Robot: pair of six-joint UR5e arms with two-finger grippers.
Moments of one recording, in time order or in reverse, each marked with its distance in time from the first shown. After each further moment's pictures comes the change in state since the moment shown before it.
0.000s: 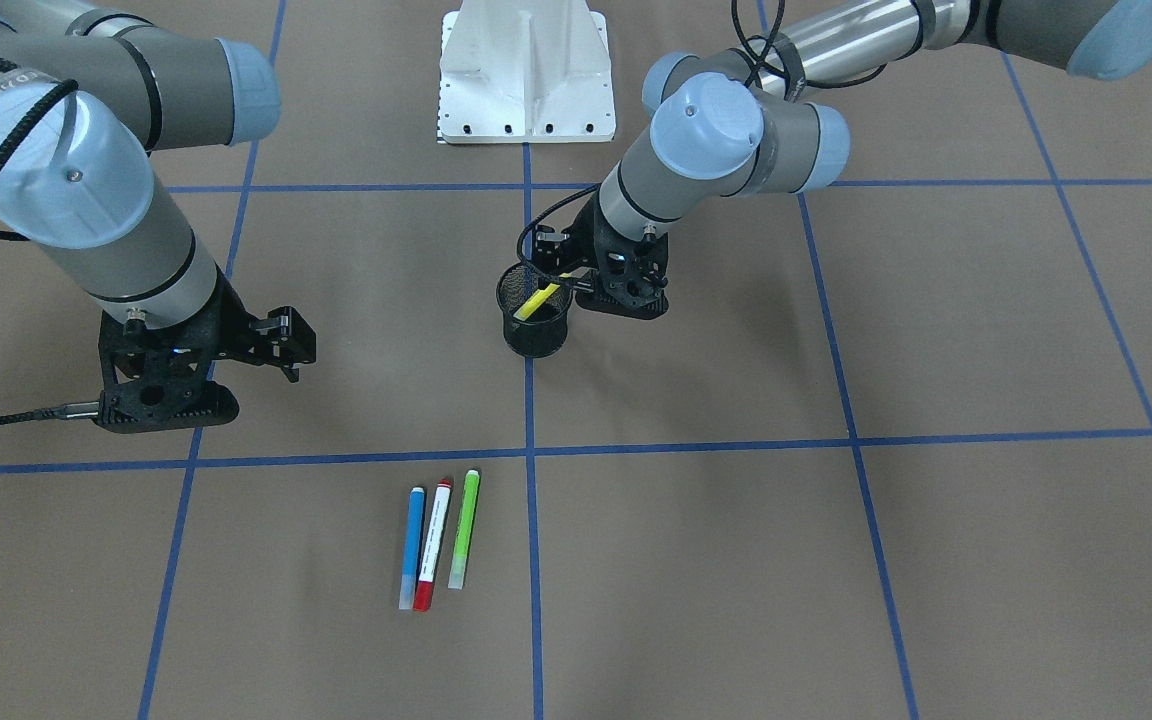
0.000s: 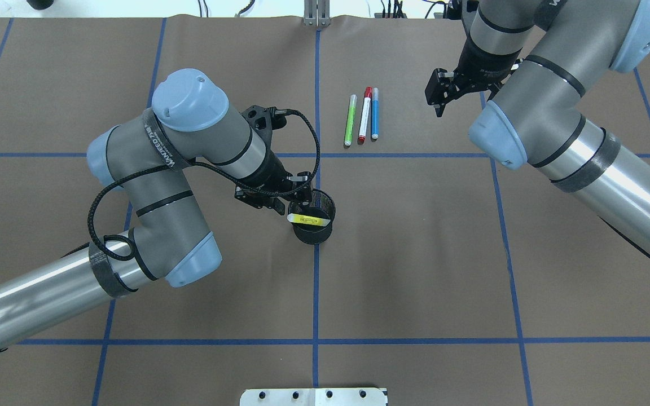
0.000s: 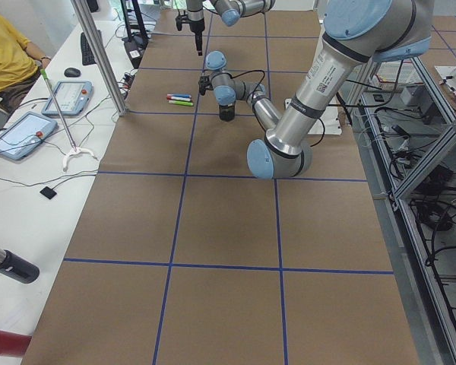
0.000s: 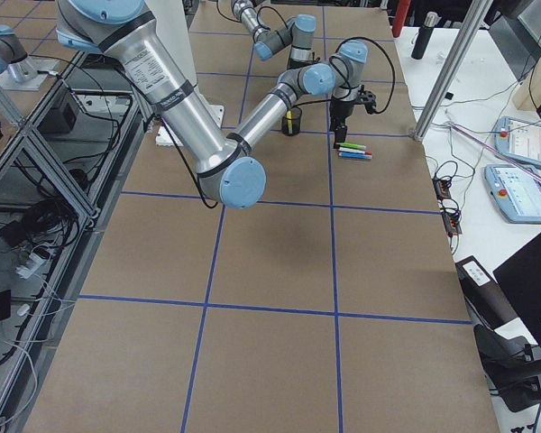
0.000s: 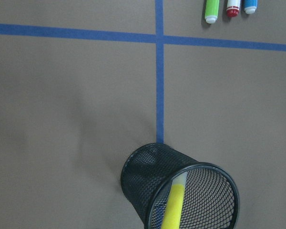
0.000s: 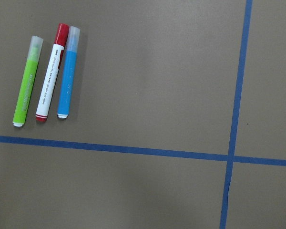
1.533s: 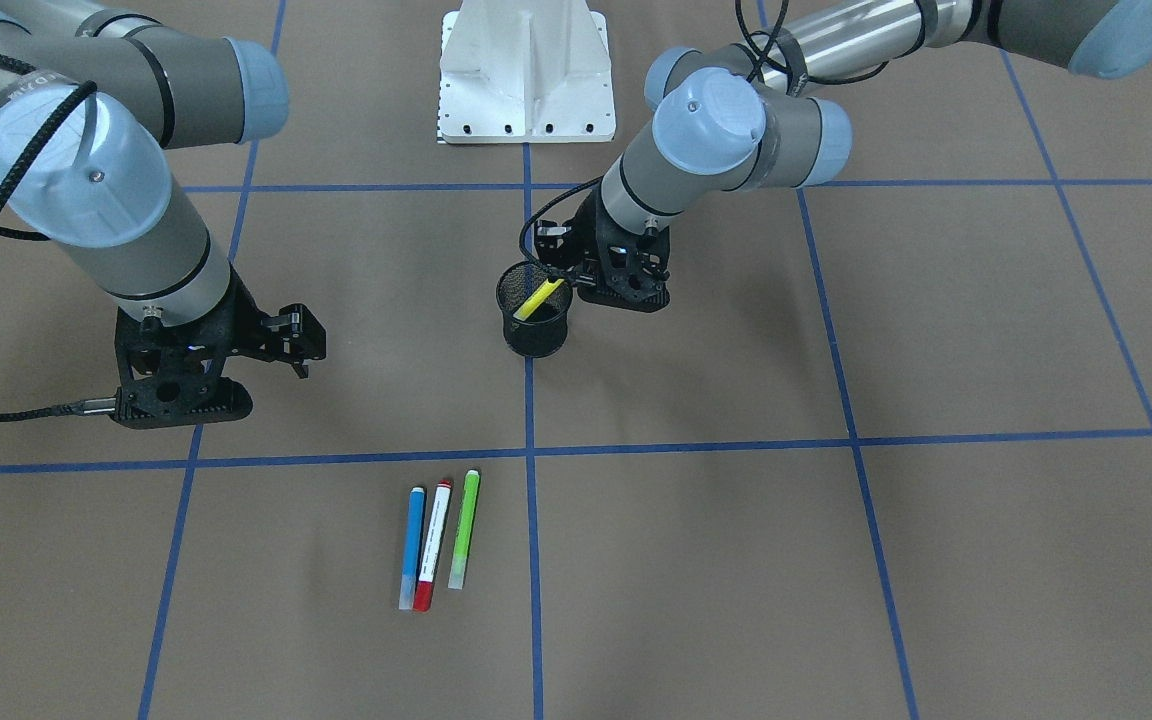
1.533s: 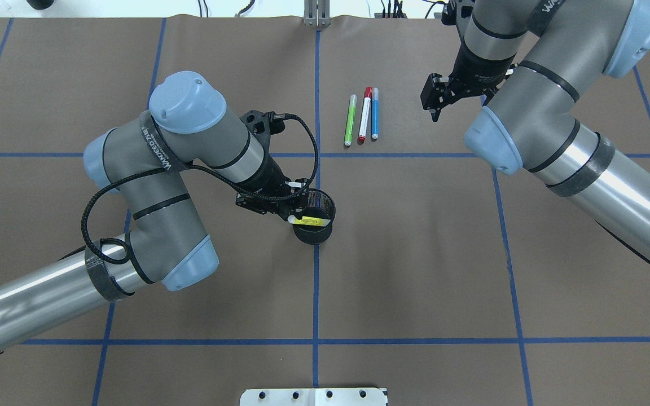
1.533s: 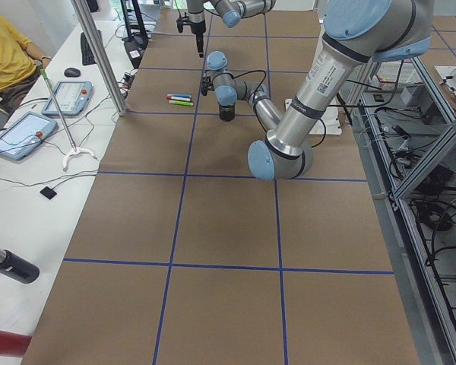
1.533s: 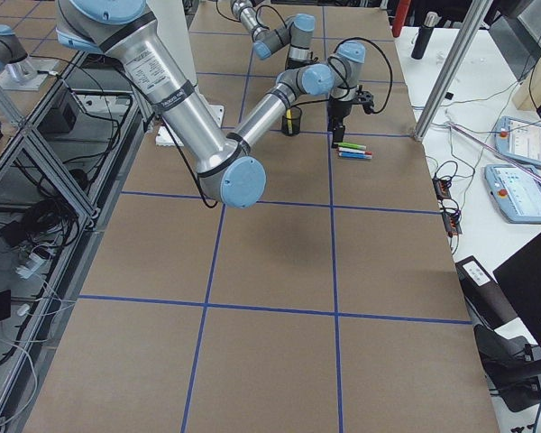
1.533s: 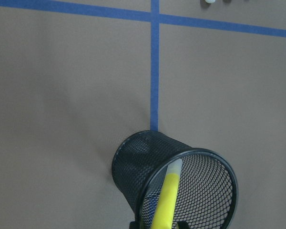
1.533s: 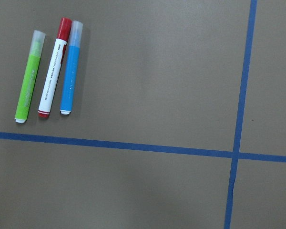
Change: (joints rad) left arm 0.004 0.013 -0.018 0.014 -0.031 -0.008; right arm -0.015 0.002 0.000 0.000 -0.002 0.009
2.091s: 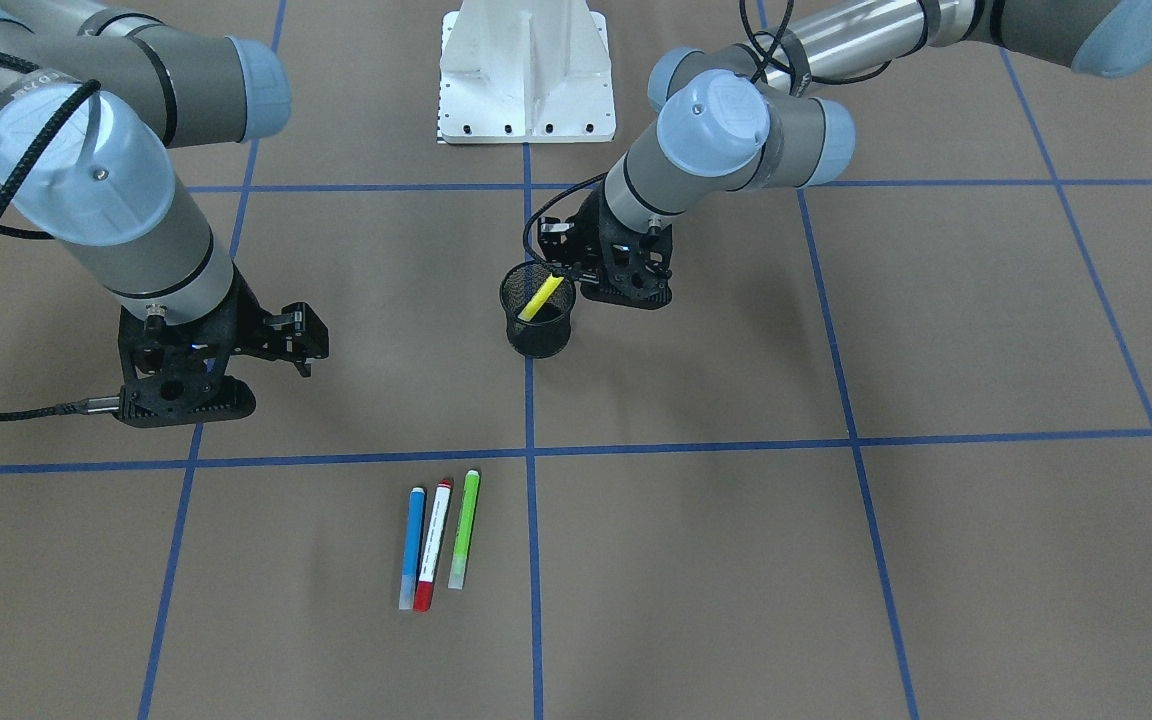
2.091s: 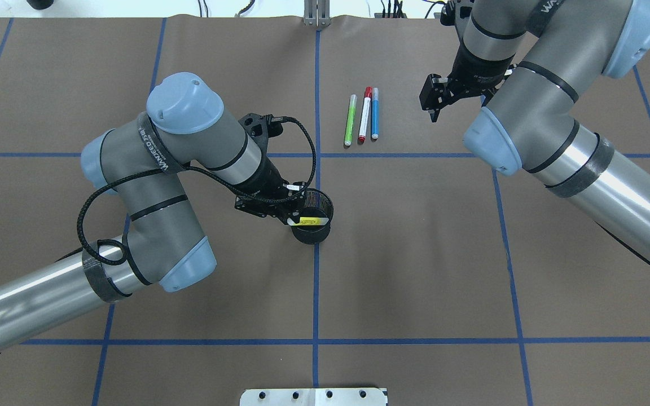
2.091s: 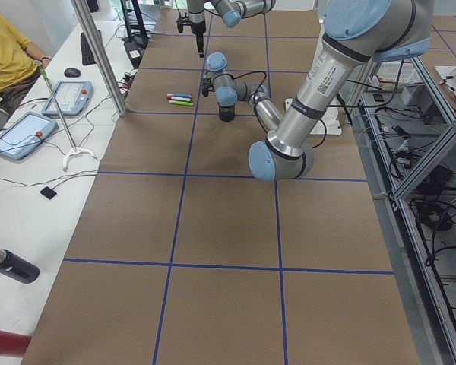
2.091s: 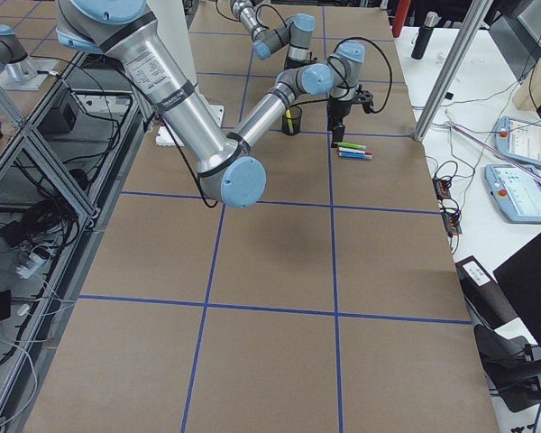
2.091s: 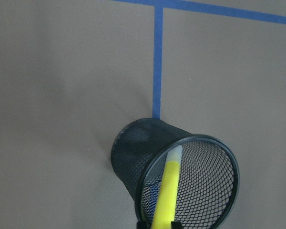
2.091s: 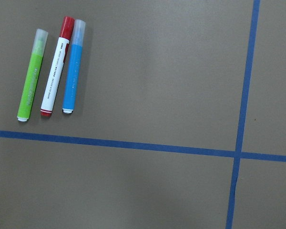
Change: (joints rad) left arm 0.000 0.007 -0.011 0.000 -0.014 -0.005; right arm -0.001 0.001 0.002 0.000 0.000 0.000
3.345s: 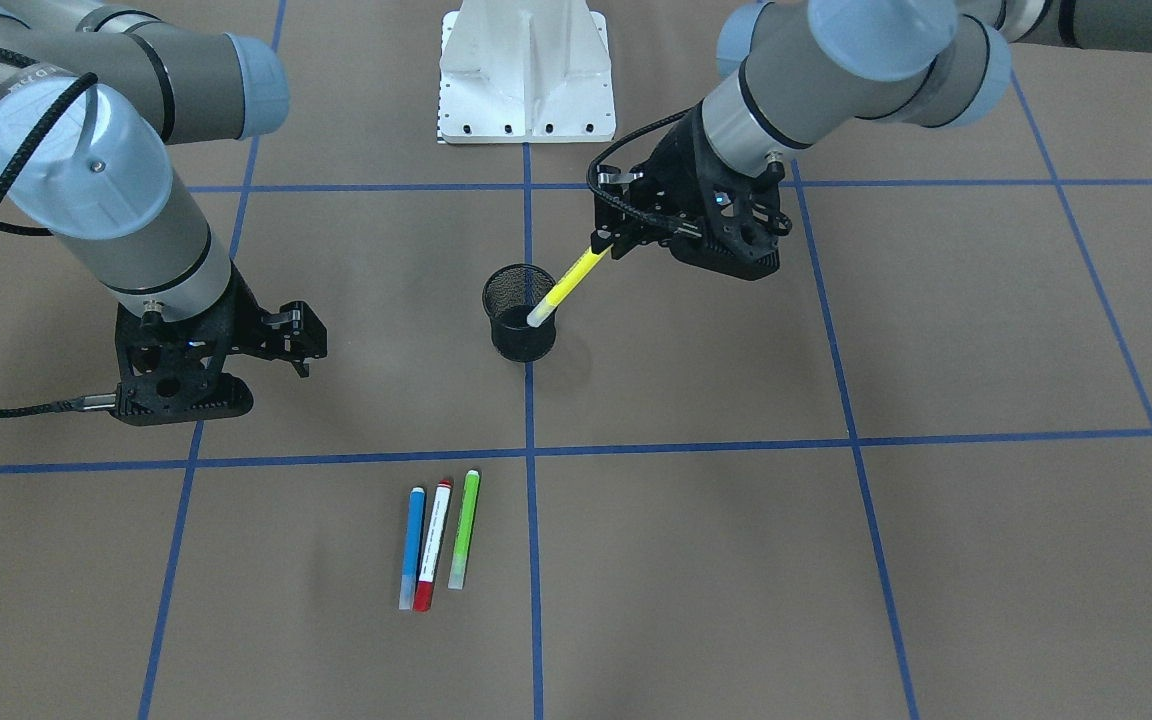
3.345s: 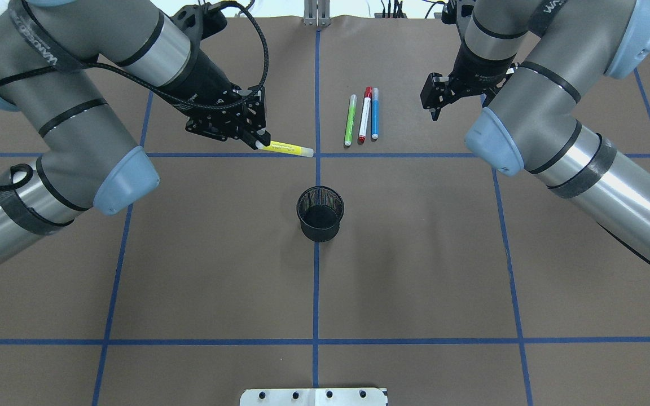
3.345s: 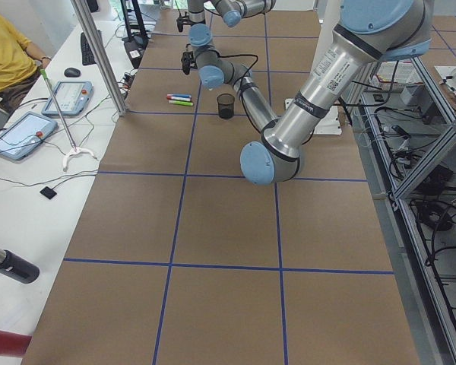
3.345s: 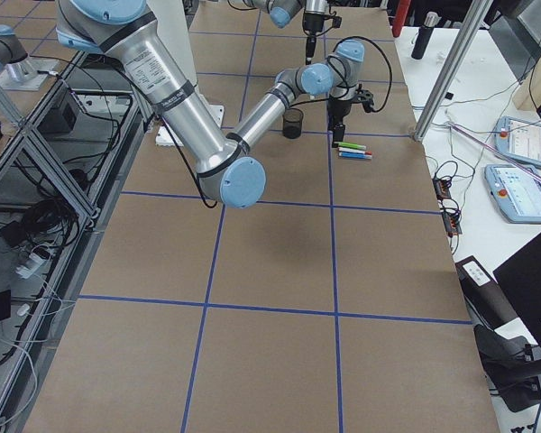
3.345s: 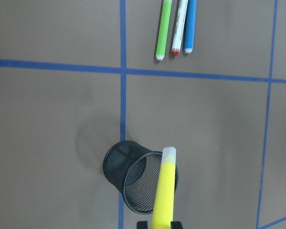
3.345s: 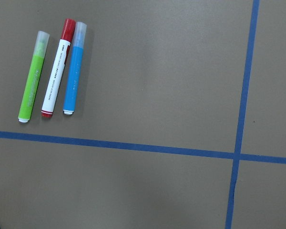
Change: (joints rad) left arm -0.240 -0.001 -0.155 0.065 -0.162 0.004; right arm 0.001 -0.004 0.008 0.007 -0.010 0.005
